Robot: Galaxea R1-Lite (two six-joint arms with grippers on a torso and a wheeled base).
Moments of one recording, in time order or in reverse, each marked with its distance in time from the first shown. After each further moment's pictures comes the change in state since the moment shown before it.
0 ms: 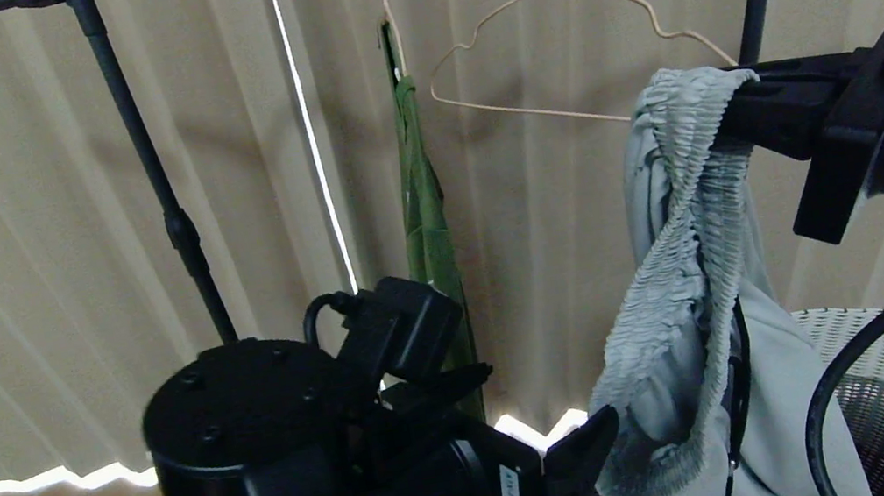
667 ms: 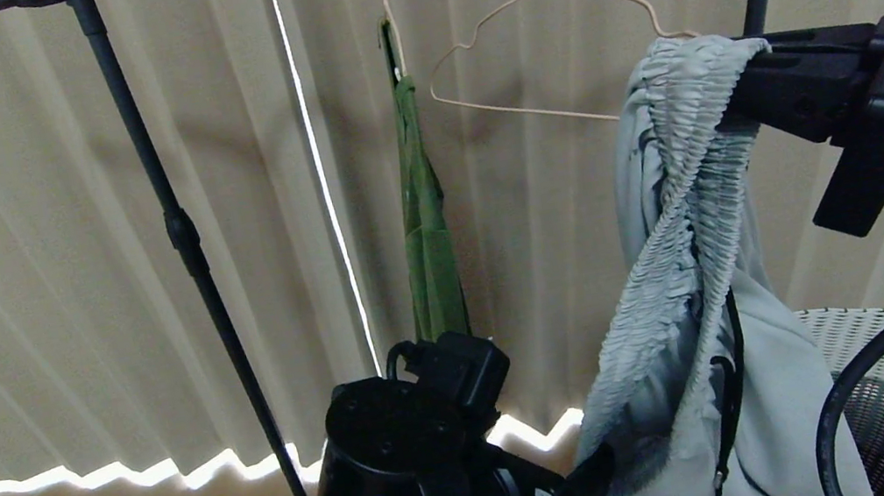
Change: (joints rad) left arm -0.007 0.156 0.002 -0.004 0.059 -0.035; right arm 0.042 -0.012 -0.001 -0.044 0.031 0.000
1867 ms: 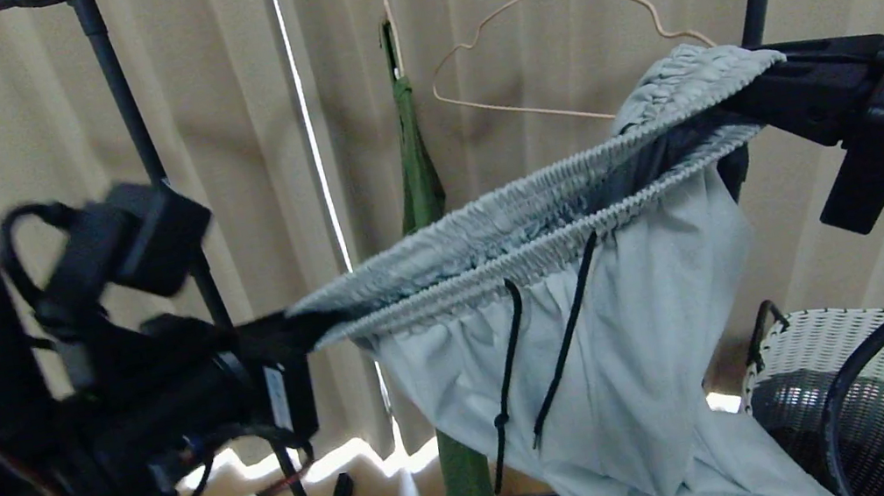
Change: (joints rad) left arm 0.259 -0.478 -0.097 0.381 0.086 0.239; right arm -0.062 -0.014 0.031 -0.007 -0.003 -0.004
